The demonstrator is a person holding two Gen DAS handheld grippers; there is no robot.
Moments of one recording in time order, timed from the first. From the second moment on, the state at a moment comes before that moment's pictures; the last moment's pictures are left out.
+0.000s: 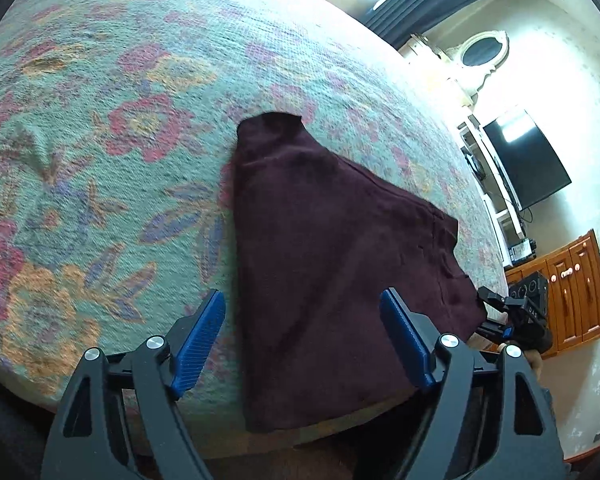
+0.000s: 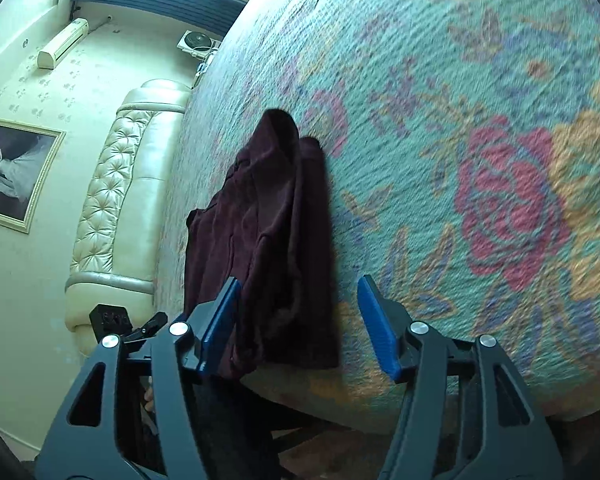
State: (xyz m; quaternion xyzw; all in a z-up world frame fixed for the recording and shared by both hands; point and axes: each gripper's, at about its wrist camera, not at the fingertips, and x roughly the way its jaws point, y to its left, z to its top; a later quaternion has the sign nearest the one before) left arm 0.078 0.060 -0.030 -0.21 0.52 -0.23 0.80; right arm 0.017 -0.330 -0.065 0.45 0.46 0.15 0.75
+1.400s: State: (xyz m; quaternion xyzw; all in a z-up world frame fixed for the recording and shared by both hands) left arm 0.252 0.051 -0.033 -0.18 0.51 -0.18 0.82; right arm 0.201 -0.259 -0.043 0.45 0.42 0.19 0.76
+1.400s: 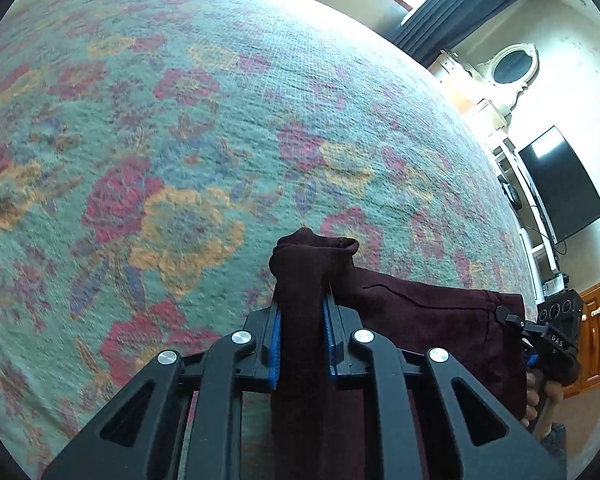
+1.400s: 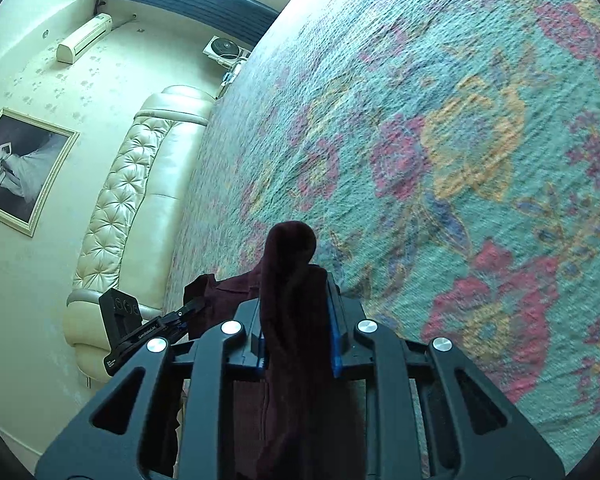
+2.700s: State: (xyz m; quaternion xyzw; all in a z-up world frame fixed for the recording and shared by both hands) left arm 0.356 0.089 -0.070 -0.16 0.52 -0.11 0.83; right arm 0.316 -0.255 -0.102 0.52 0.45 0.19 0.71
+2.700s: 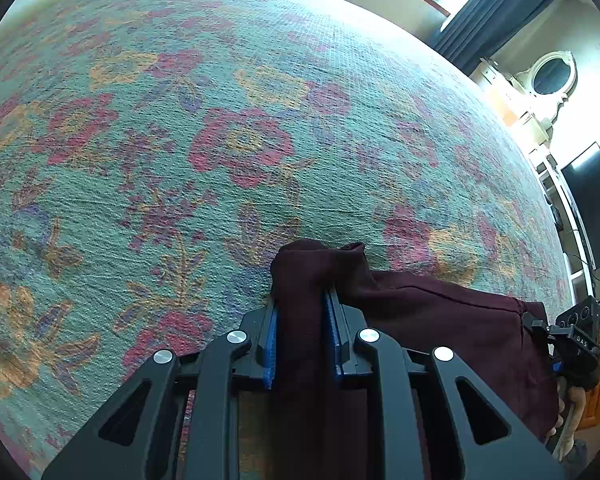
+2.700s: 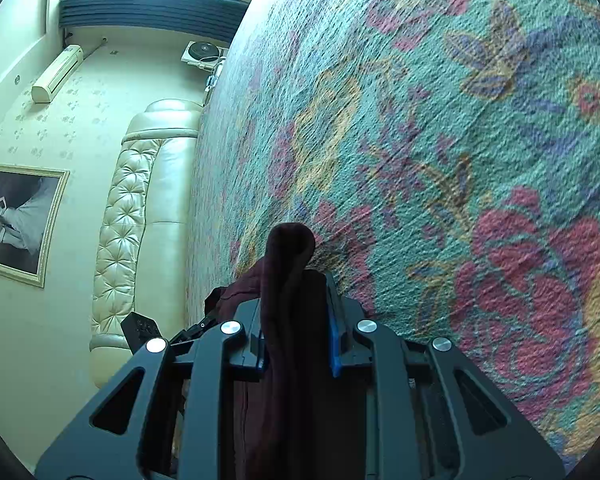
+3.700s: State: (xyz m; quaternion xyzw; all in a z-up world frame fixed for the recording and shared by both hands) left arm 0.214 0.128 -0.075 -0.30 0.52 -0.25 0.76; right arm 0.168 -0.275 -0.072 0.54 0.43 0.17 0.70
